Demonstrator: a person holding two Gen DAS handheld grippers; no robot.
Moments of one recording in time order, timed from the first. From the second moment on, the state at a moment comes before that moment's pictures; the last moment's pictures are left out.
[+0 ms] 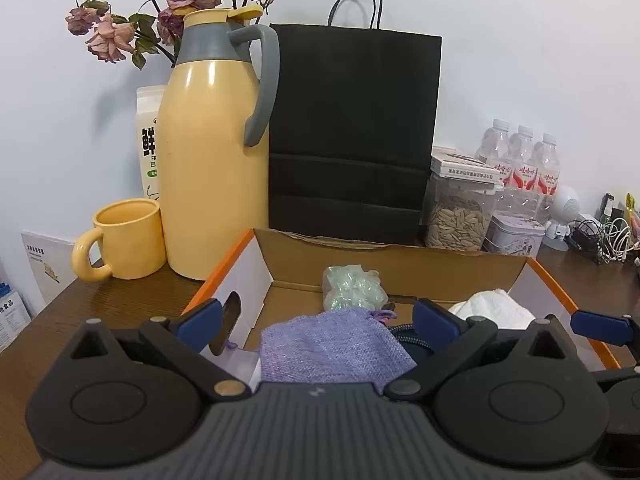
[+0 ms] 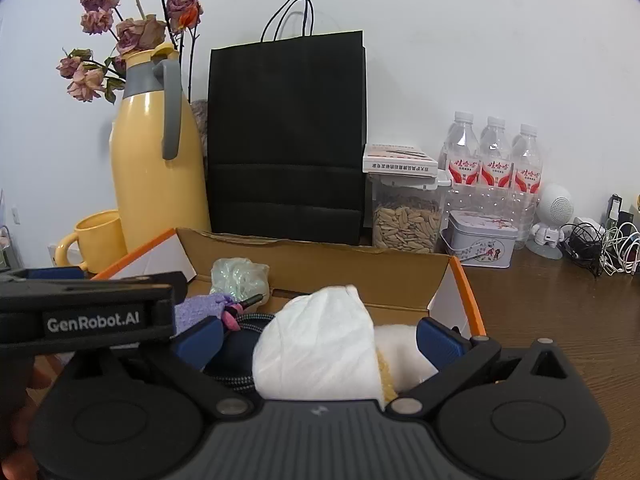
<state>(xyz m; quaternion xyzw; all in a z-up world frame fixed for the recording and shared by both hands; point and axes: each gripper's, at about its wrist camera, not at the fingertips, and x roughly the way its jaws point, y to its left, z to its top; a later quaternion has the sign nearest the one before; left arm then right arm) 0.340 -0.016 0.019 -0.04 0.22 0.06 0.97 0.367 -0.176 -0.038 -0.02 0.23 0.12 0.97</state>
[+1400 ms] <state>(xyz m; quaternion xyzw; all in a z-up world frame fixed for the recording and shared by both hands) 0.144 0.001 0.040 -0.03 0.20 0.02 0.98 0.173 -0.228 -0.018 -0.04 0.20 0.16 0.97</state>
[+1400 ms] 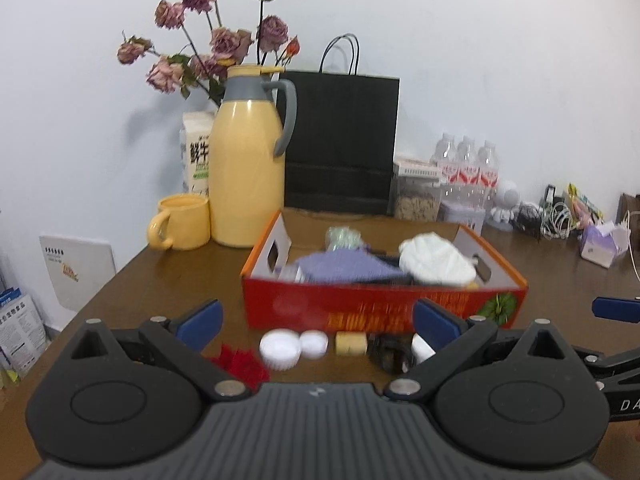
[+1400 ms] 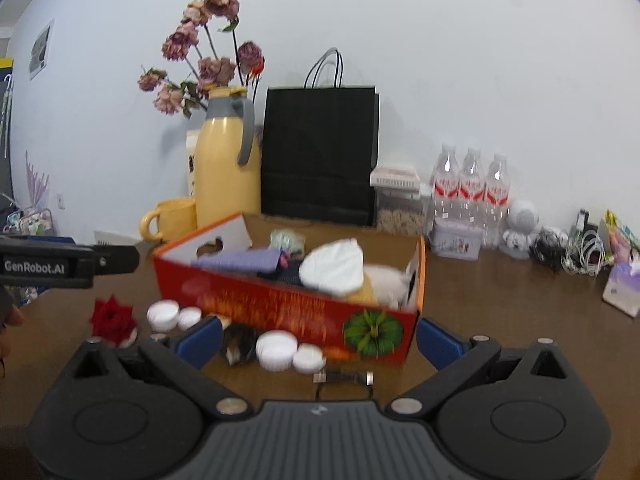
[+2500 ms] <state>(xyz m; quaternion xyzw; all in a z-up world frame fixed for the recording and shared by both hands) 0.126 0.024 0.008 -0.04 0.23 0.03 0.97 0.241 -0.222 -0.072 -0.07 0.30 0.14 0.94</state>
